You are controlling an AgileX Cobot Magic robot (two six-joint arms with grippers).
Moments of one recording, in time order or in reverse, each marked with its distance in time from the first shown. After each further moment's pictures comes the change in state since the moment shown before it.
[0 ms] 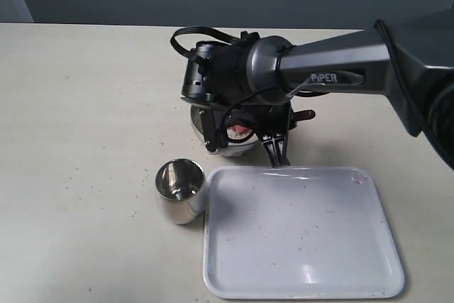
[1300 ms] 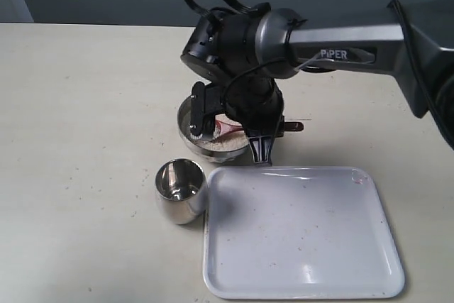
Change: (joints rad) left arm 0.000 0.000 0.000 0.000 0.000 0.000; right arm -0.049 -0.005 -0.094 0.249 0.008 -0.073
